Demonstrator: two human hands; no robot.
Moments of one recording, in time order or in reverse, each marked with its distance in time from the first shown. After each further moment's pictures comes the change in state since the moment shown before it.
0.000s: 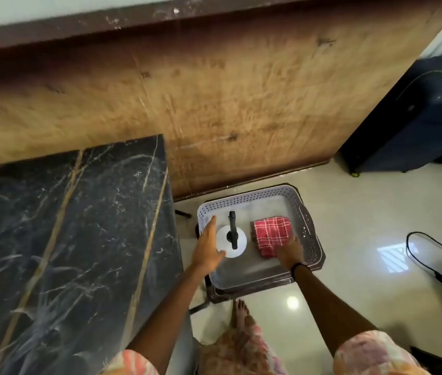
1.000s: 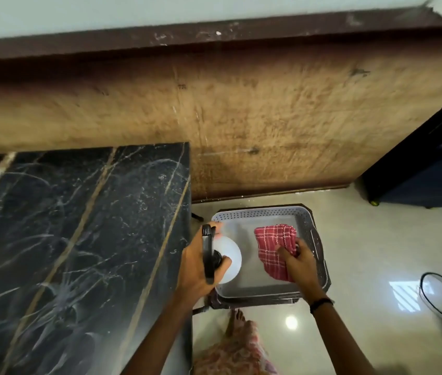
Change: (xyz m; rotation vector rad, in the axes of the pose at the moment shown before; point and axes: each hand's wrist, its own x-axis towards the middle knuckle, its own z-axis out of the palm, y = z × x) left_hand -0.089 0.056 -0.067 -0.378 0.456 0.264; right_hand -0.078 -0.076 -0.080 0.467 -0.158 -0.167
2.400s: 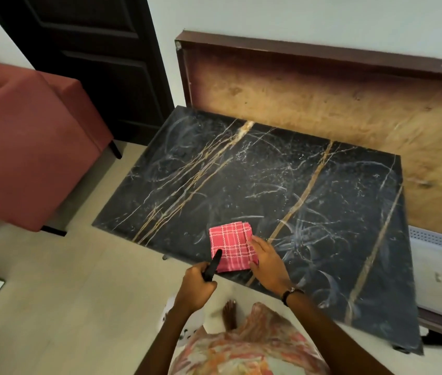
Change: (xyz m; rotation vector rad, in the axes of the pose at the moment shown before) left_hand -0.303 -0.209 -0.454 0.072 0.237 -0.621; right_hand -0.312 -0.015 0.512 -0.945 -0.584 -0.716
